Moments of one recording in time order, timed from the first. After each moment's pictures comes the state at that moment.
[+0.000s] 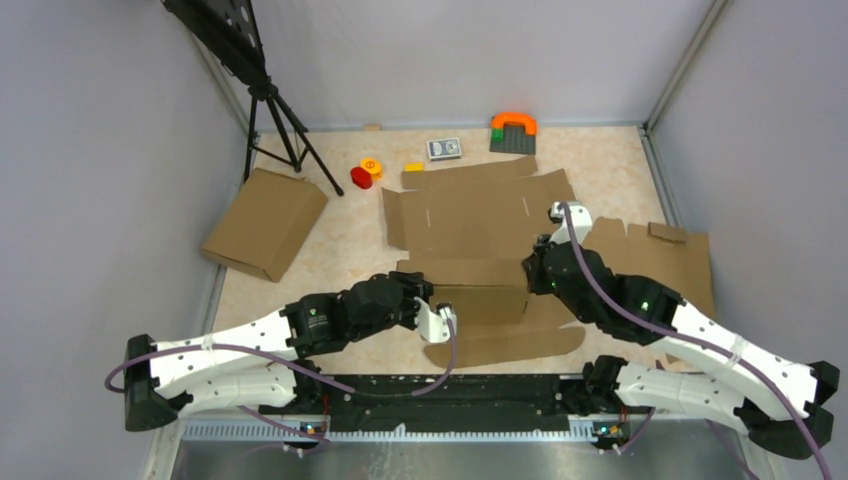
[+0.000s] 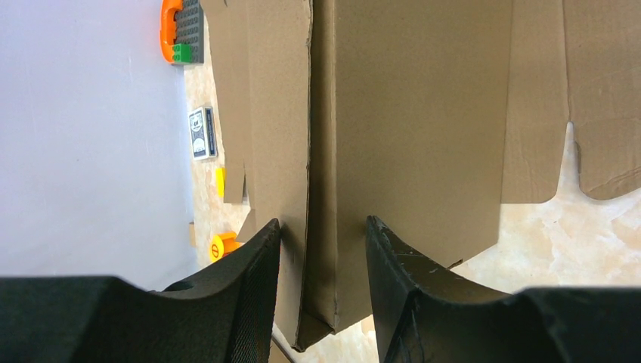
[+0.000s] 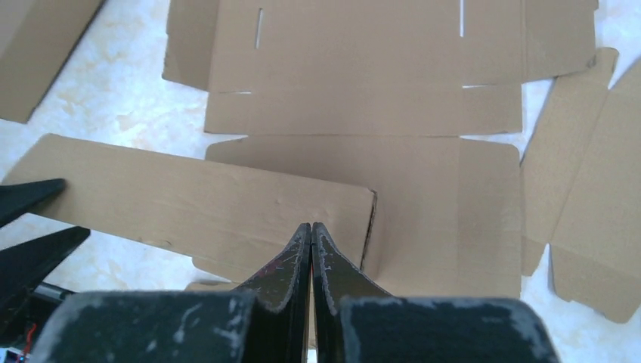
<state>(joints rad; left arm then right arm) -1.20 0.91 0.75 -0.40 -0.24 0.81 1.03 0.80 0.94 -0.75 0.60 0.63</state>
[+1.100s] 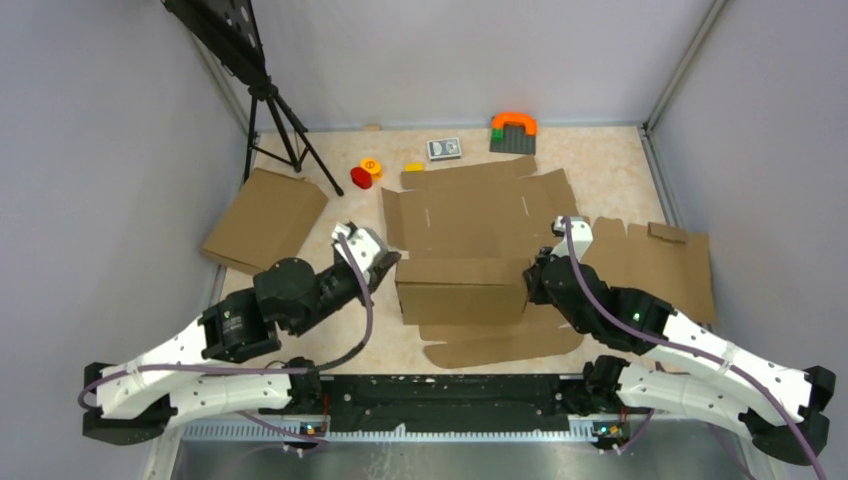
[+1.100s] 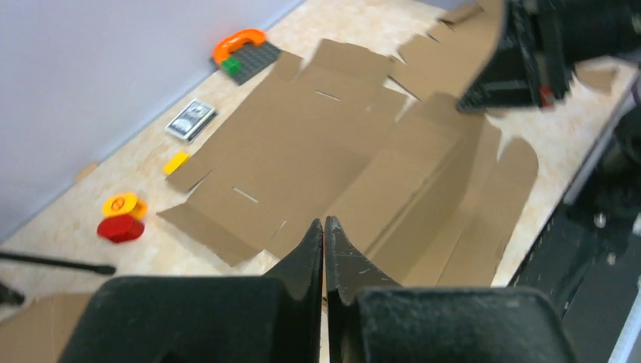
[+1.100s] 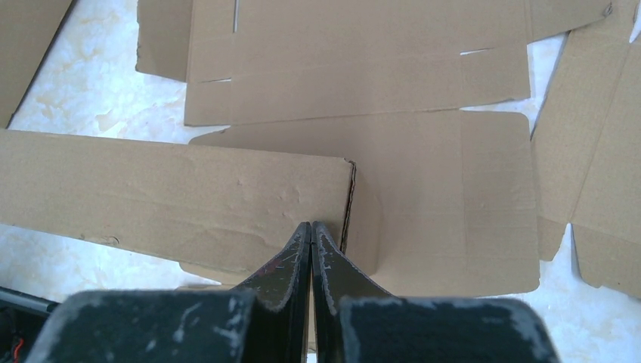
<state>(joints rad) -1.20 0.69 0.99 -0.44 -0.32 0.14 1.03 0.75 0.79 -0.68 0.61 0.71</state>
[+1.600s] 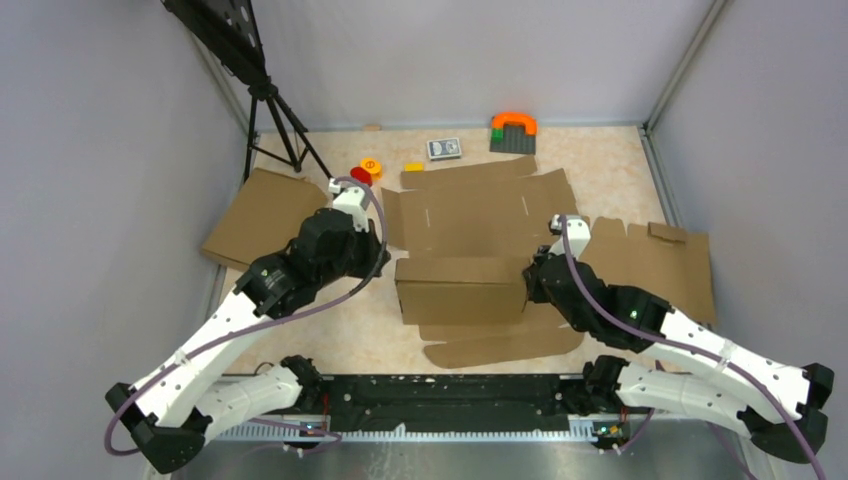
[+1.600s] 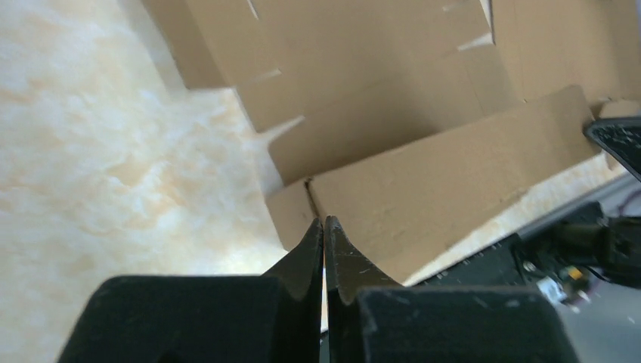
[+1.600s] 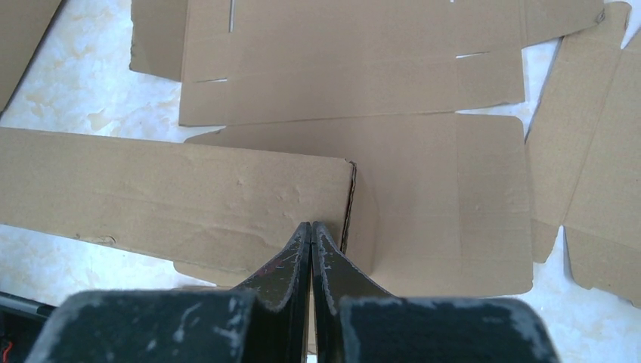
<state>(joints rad) -0.73 0.91 1.06 -0.71 -0.14 -0.49 1.03 0.77 0.80 -0.67 0.62 0.70</state>
